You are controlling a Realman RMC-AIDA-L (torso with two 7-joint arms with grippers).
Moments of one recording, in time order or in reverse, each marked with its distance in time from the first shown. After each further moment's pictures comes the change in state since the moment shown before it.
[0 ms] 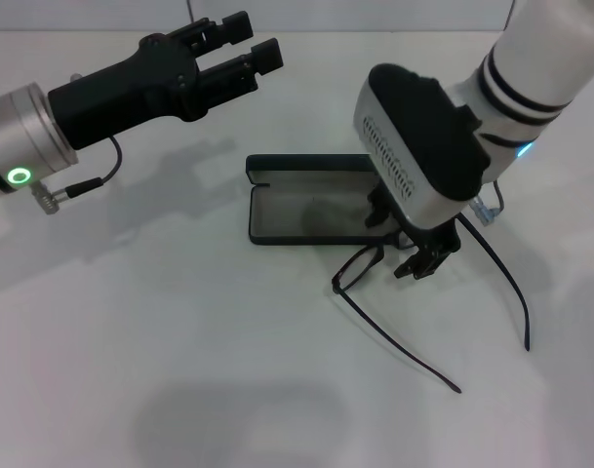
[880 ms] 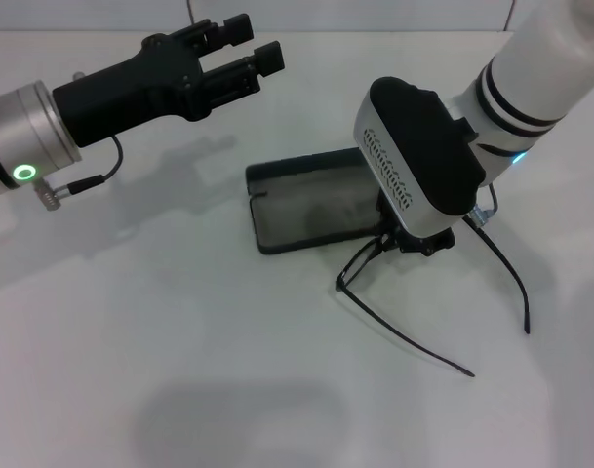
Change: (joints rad) left arm -0.009 0.001 -0.001 0.001 0.019 -0.031 0.010; right arm -0.032 0.000 -0.044 -0.010 0.001 0.088 -0.002
